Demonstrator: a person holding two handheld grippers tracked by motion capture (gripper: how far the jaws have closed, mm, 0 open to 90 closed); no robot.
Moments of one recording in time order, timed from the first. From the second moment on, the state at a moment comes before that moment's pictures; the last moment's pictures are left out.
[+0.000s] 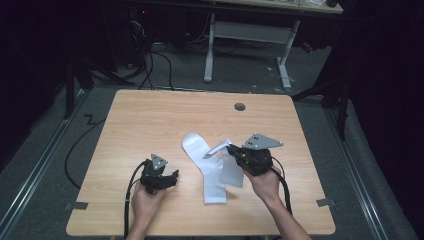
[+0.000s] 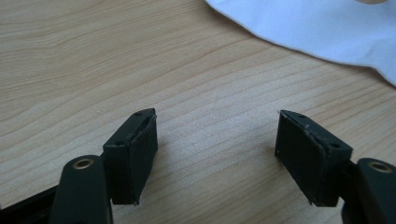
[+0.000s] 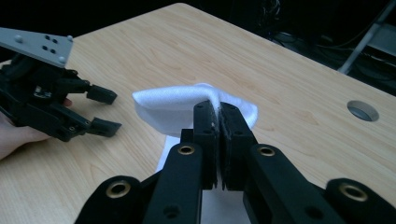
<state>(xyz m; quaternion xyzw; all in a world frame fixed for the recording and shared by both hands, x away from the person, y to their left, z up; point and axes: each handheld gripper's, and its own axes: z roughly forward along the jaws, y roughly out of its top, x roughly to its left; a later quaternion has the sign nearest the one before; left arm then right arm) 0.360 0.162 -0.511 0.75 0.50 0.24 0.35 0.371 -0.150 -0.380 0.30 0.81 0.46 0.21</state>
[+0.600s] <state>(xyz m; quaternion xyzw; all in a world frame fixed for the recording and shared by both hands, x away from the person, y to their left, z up) 0.360 0.162 -0.511 0.75 0.50 0.24 0.35 0.355 -0.128 -0.389 0.27 0.81 0.50 0.16</state>
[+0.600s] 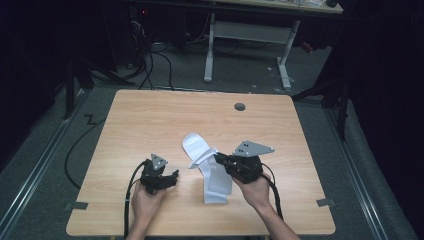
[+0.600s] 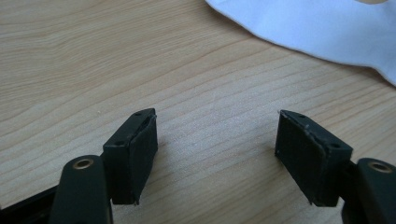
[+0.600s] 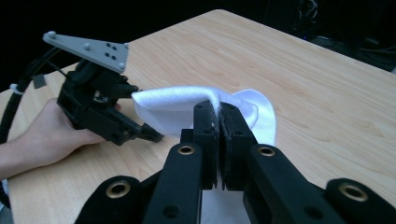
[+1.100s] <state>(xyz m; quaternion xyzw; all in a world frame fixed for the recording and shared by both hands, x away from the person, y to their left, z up) 0.360 0.162 -0.511 0.75 0.50 0.24 0.35 0.342 -0.115 -0.400 0.25 0.82 0.50 0.12</state>
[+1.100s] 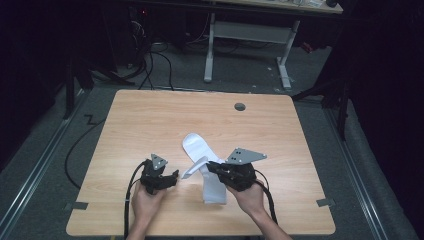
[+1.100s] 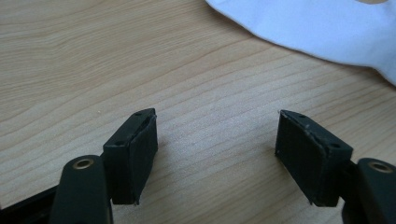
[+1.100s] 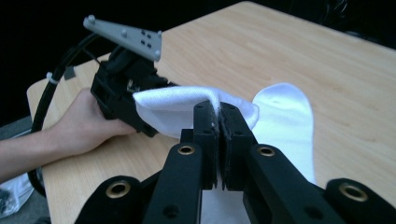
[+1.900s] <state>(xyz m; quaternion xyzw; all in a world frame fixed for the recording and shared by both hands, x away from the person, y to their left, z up) 0.366 0.163 -0.503 0.72 0.53 0.17 0.41 0.358 -0.114 -0.444 0.26 0.83 0.46 0.16</state>
